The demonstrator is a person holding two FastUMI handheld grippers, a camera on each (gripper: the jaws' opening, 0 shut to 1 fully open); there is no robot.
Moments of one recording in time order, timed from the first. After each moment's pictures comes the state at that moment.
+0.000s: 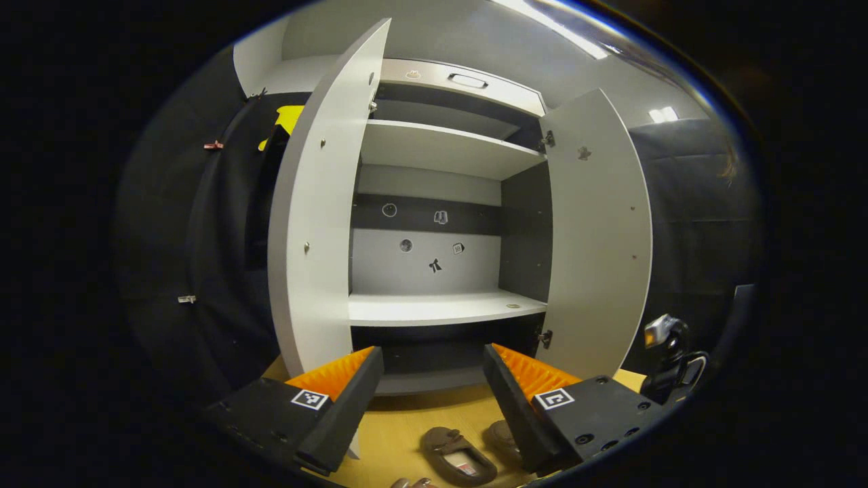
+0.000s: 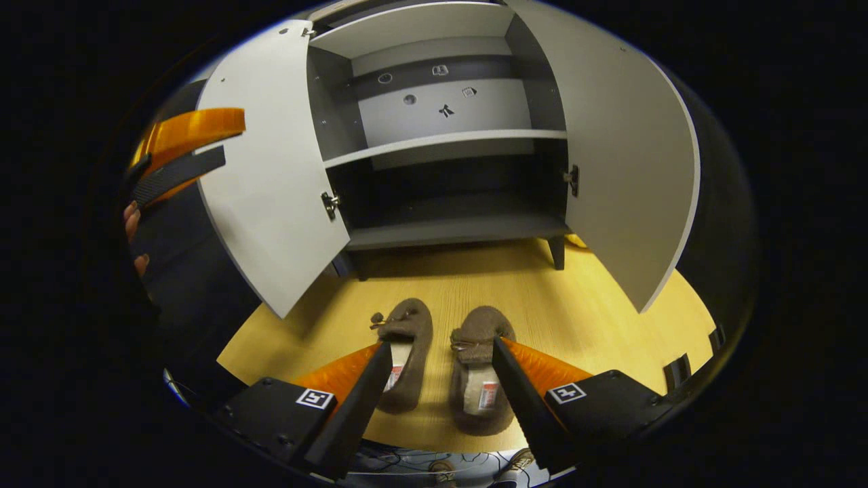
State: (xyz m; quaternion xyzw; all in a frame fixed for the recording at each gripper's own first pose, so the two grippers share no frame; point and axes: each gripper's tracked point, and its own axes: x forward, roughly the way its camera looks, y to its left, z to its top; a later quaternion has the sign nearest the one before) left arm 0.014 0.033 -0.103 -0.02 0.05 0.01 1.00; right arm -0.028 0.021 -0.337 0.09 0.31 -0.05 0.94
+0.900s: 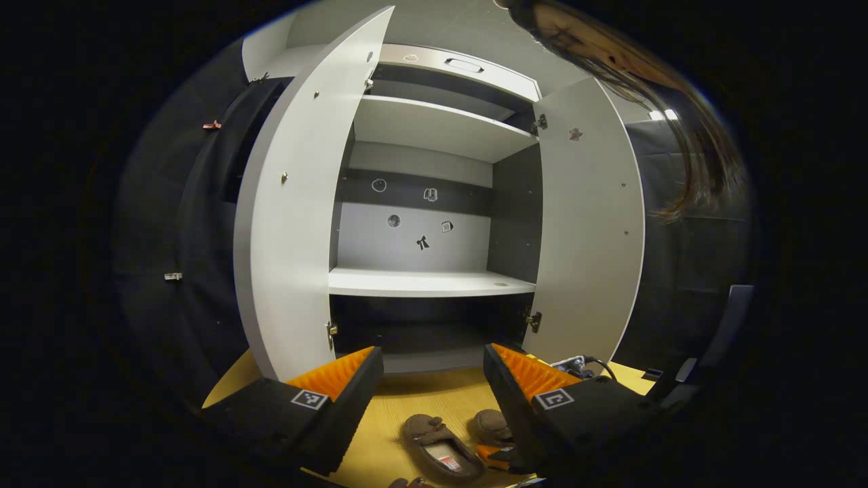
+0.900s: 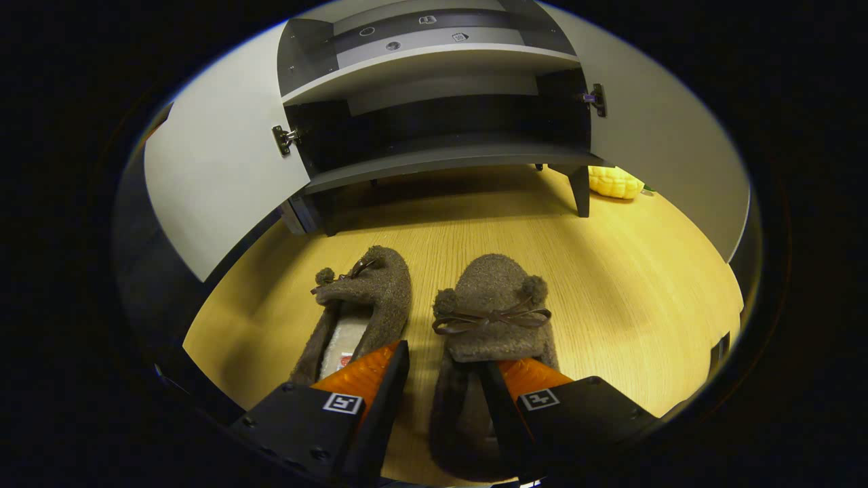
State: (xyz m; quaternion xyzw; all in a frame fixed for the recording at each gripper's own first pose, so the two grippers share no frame) left arm 0.014 0.017 -0.157 -0.04 0.09 0.00 1.00; right arm 0.016 0.013 -0.455 0.08 0.37 -0.06 0.92
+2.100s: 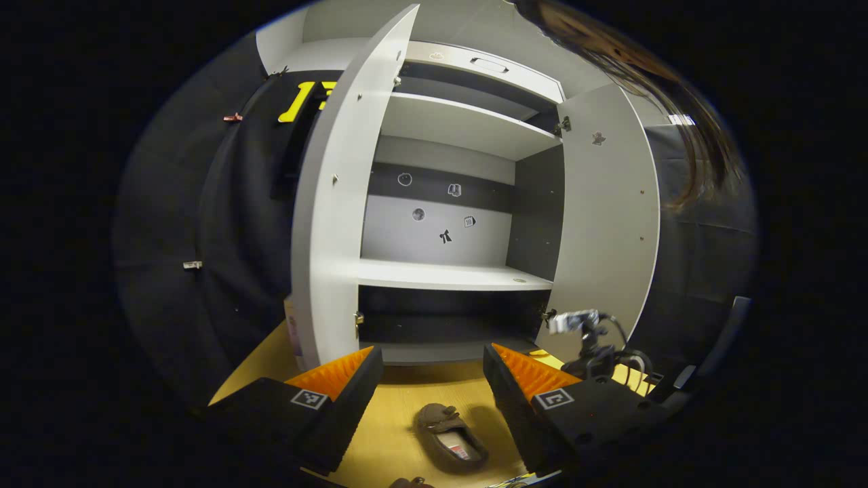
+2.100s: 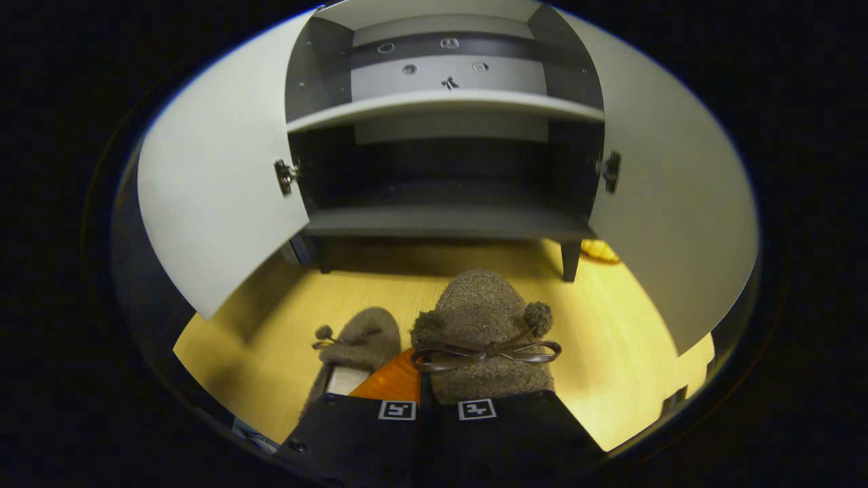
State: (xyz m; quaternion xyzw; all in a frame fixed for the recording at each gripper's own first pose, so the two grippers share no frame) left arm -0.019 0.047 -0.139 -0.04 0.10 0.05 0.99; right arm 0.064 -0.002 -0.343 0.02 0.29 -0.05 0.96
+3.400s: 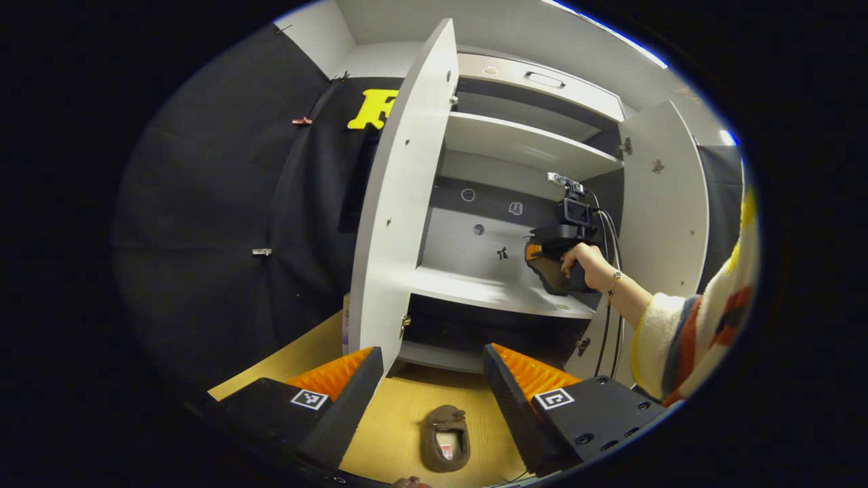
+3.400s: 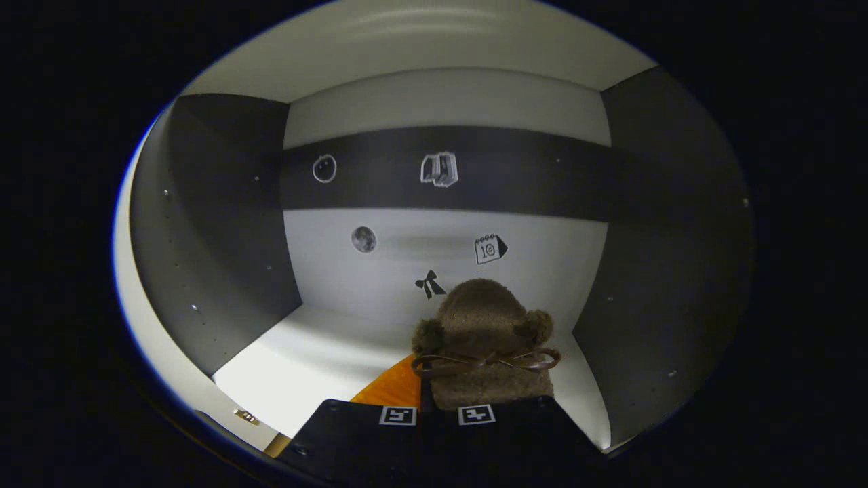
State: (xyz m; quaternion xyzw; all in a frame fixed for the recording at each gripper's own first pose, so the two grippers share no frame) left arm -0.039 0.050 -0.109 -0.10 0.11 0.21 0.97; right arm 0.427 -0.091 -0.108 -0.01 0.19 -0.05 0.98
